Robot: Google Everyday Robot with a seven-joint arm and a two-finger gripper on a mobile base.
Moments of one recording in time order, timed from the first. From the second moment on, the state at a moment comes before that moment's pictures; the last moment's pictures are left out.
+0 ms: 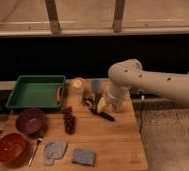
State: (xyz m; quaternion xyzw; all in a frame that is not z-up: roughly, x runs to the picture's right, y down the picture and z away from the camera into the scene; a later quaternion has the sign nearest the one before) arm 0.077 0.103 0.722 -0.31 0.15 0.61 0.71
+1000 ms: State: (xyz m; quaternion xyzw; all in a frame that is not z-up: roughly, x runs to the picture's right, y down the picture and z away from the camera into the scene) arm 0.077 0.103 0.722 -0.31 0.15 0.61 0.71
